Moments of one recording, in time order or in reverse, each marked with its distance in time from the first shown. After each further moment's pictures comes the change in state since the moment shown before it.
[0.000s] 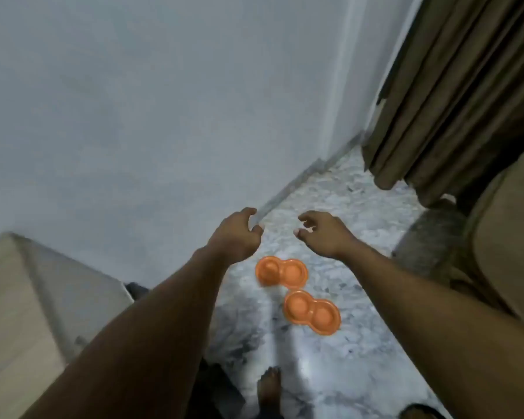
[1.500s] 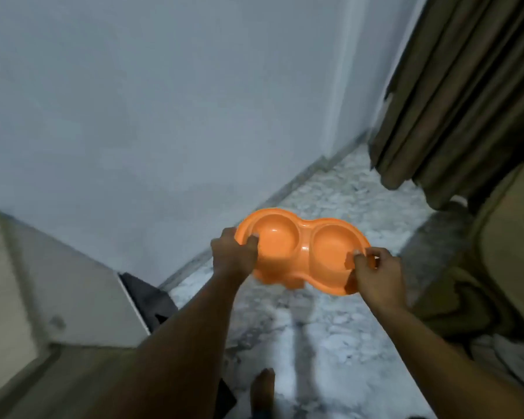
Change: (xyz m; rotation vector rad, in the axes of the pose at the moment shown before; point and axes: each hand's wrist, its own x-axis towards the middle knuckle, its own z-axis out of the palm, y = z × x) left_hand -0.020 -0.007 0.088 -0.514 0.337 -0.401; right_hand -0.062 0.127 0.020 0.331 0.538 0.276
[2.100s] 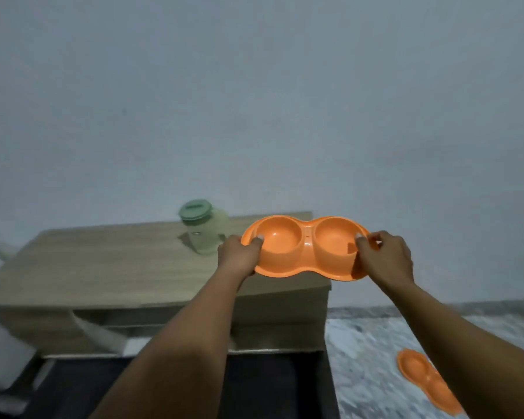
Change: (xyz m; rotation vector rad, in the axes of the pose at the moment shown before) left_hand -0.308 -0.114 -0.473 -0.383 0.628 -0.108; right_hand -0.391 -0.275 0.058 -0.014 -0.468 -0.786
